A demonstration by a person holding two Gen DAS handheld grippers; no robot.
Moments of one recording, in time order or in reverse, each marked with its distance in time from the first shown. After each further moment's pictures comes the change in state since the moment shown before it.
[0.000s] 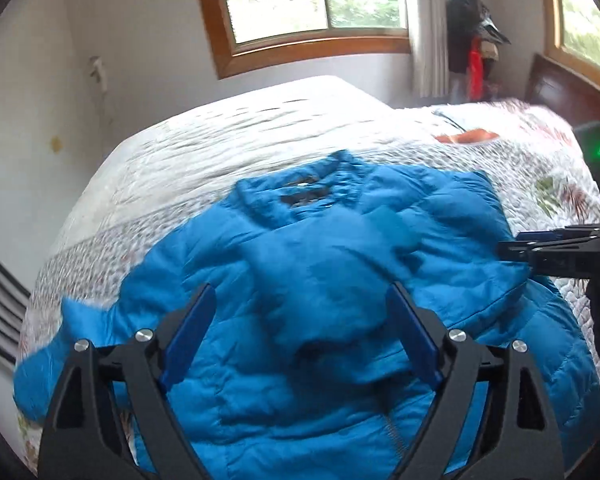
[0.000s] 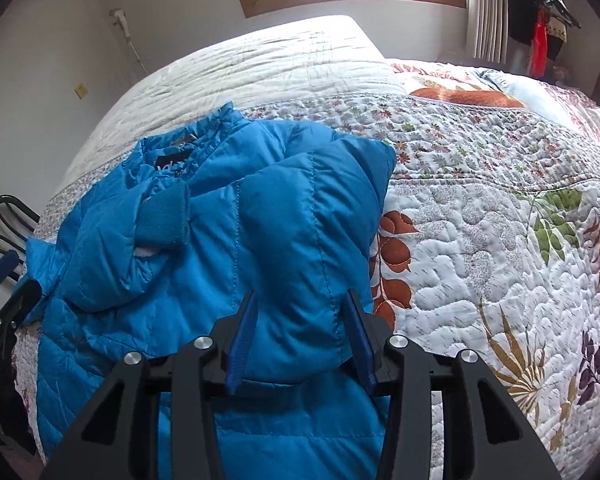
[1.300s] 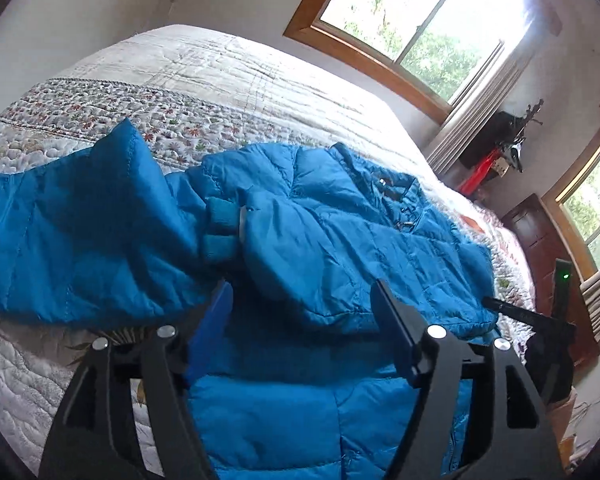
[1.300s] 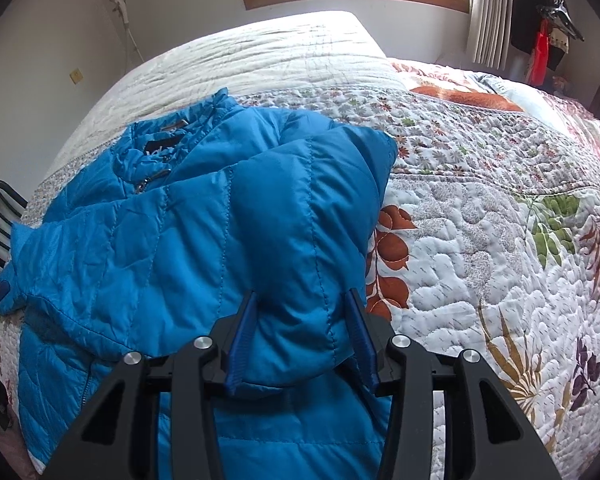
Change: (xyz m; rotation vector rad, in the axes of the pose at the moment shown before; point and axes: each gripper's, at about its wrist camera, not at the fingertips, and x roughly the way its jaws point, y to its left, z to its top) left arm 0.001 0.190 -0.102 -0.559 0.031 -0.283; right arm 0.008 0.001 -0.004 -0.036 0.006 -0.039
